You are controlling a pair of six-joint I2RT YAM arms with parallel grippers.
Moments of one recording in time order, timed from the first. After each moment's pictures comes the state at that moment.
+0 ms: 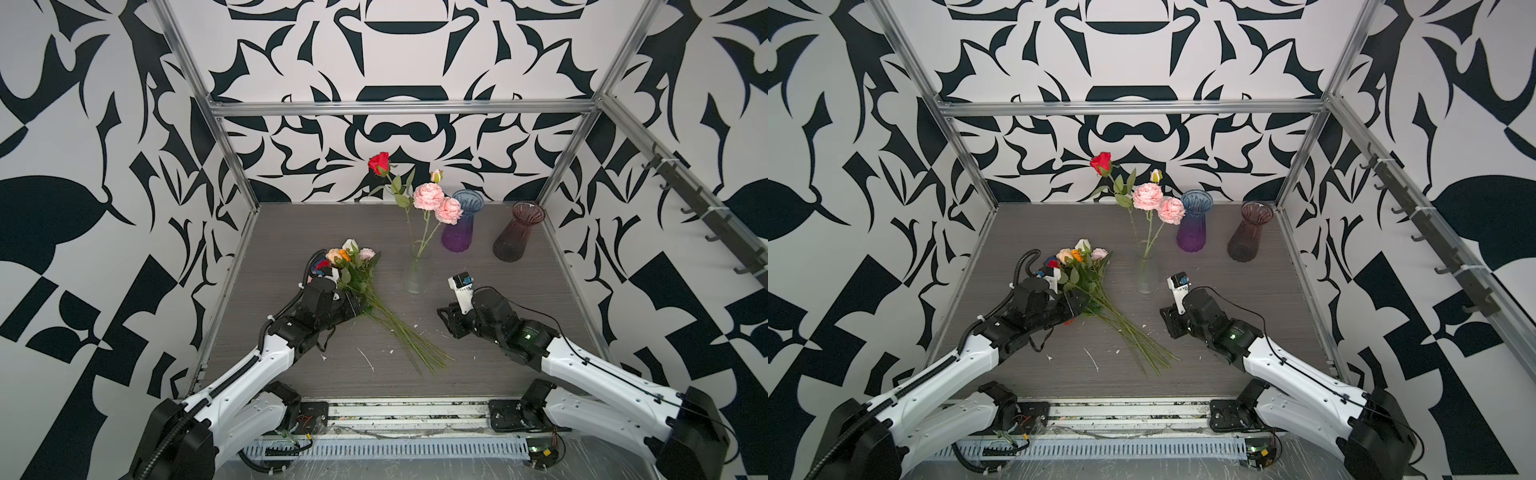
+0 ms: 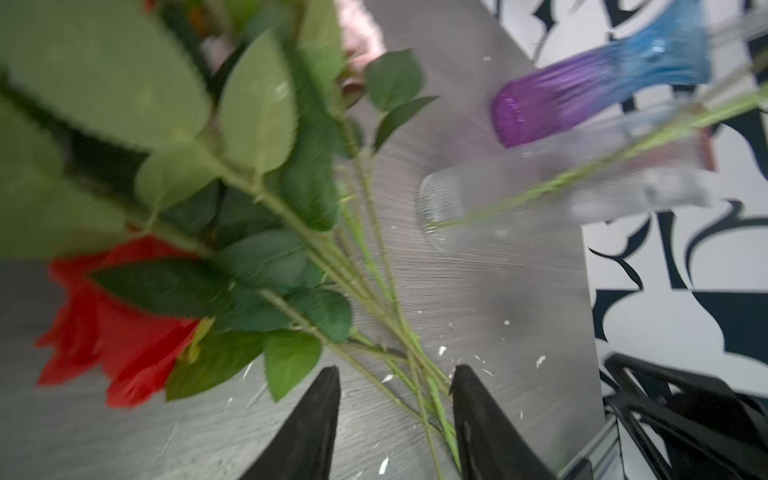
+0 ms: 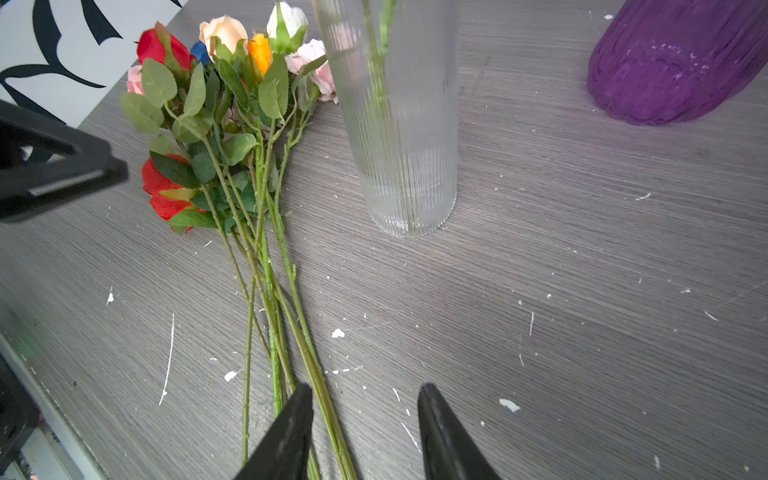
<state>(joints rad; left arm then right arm) -0.53 1.00 0.52 -0.18 0.14 -0.86 0.75 0.93 0.56 -0.28 0.04 0.36</state>
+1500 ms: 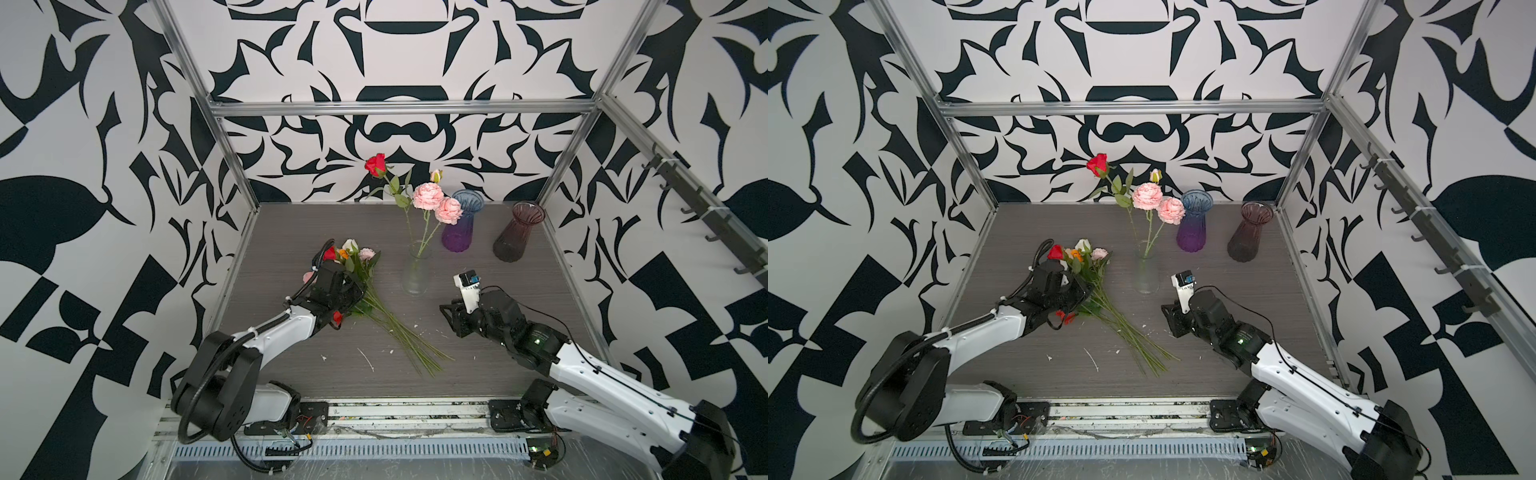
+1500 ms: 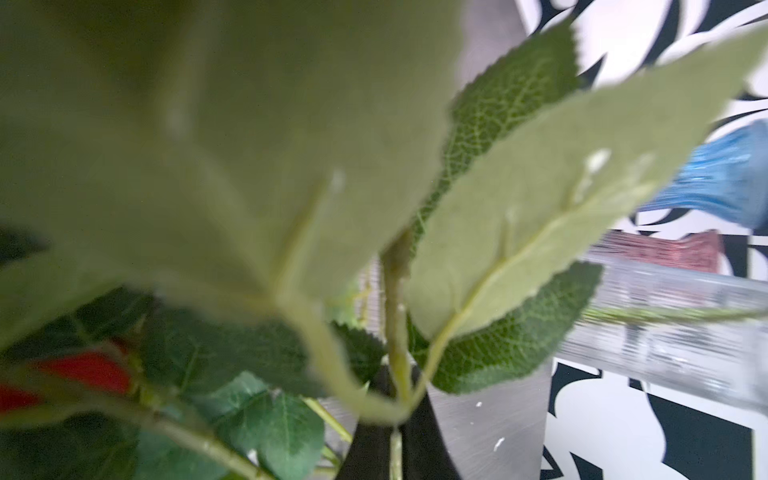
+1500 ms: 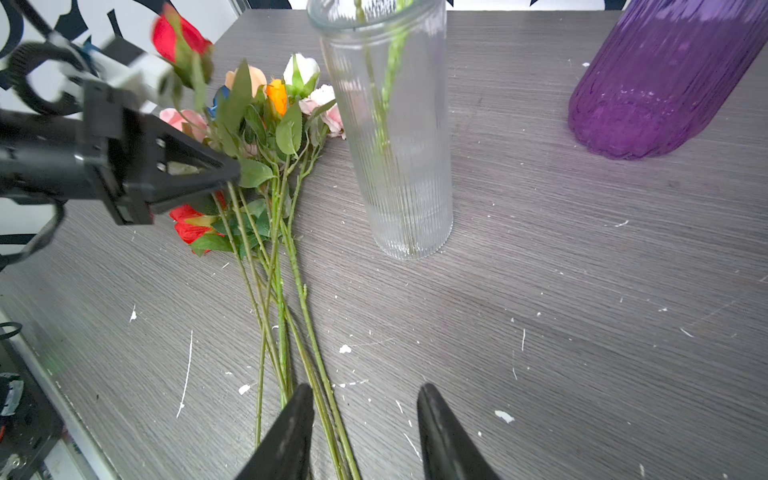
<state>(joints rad) -0.47 1.29 0.60 0.06 0.18 -1.07 0.75 0.85 0.56 -0.28 0.05 0.36</state>
